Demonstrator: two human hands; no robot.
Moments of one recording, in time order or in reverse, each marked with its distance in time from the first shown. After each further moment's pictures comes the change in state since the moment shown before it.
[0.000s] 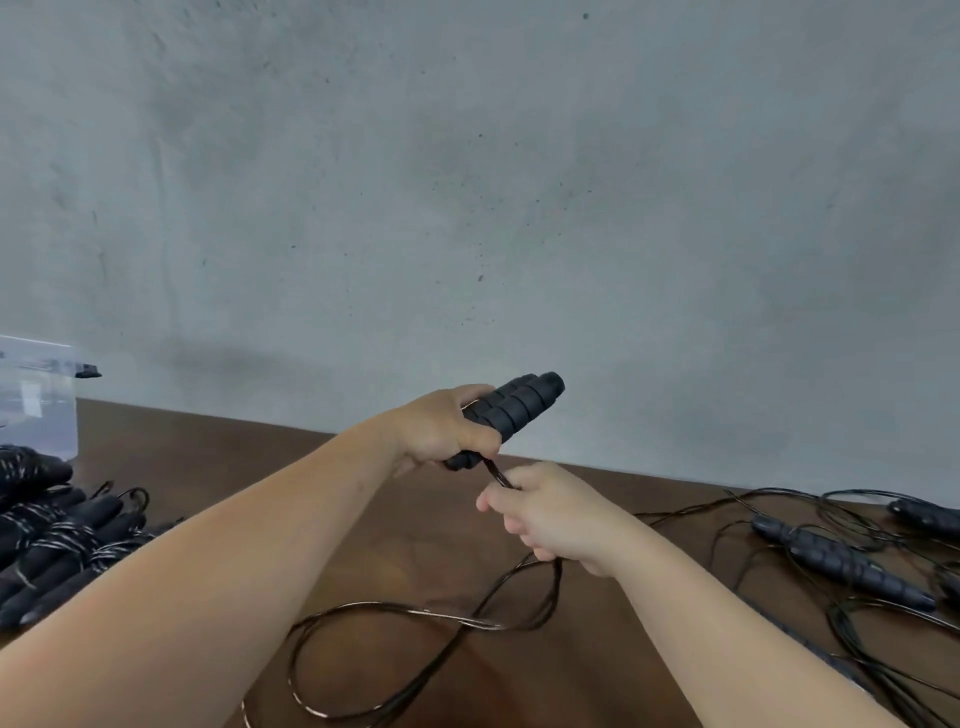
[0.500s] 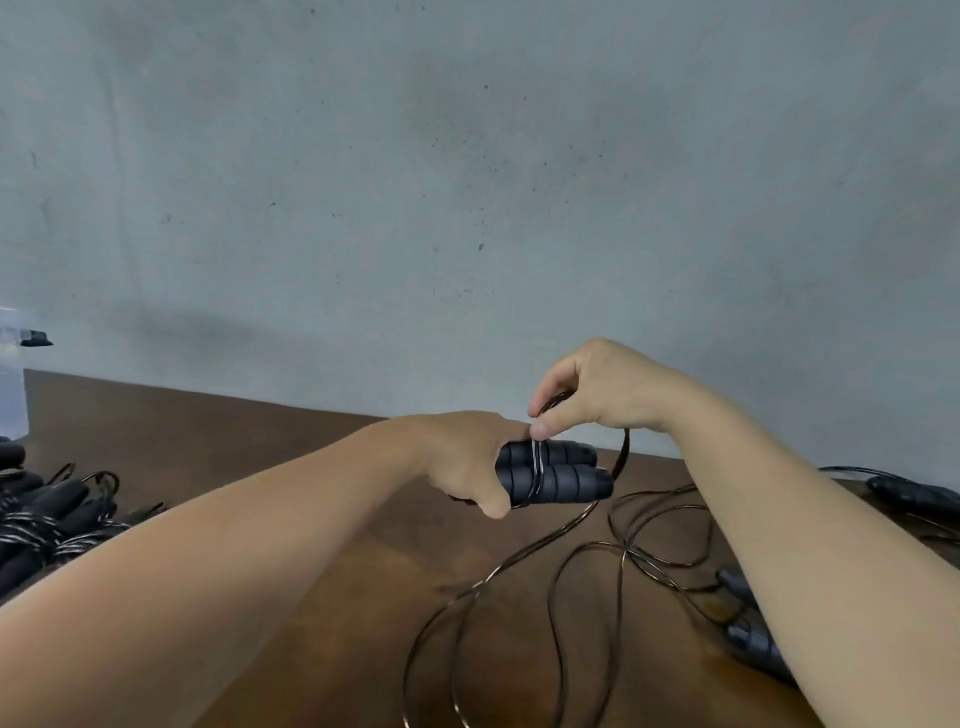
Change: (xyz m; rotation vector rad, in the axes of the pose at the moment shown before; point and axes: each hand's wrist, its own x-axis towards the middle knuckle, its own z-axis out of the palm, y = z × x) left_hand 0.000 -0.016 0.003 0.746 -0.317 0.143; right_hand 0.037 -0.048 -0.067 -0.523 0.093 -0.159
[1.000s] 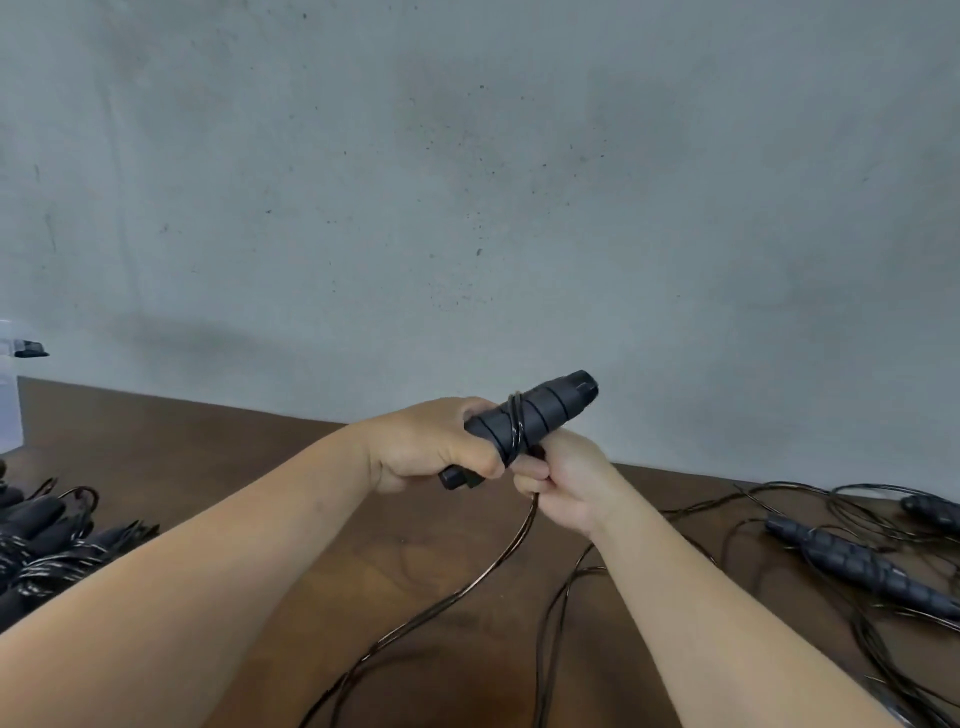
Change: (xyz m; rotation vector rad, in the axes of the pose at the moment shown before) left_hand 0.014 -0.016 -0.005 -0.793 0.126 0.012; right_hand 0.040 0.055 0.085 1.402 -0.021 0.131
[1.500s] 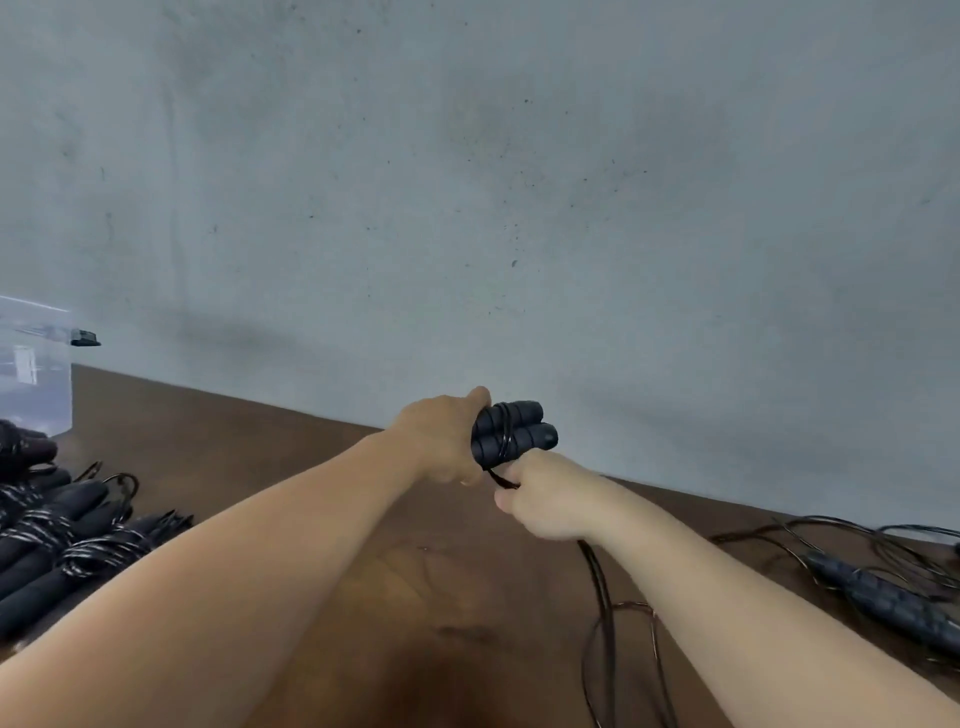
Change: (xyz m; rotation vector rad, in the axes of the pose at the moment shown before) left_hand 0.020 -0.022 -0.027 0.979 0.383 -0.187; right_hand -0.003 -0.005 0.045 -1.514 -0.028 0.103
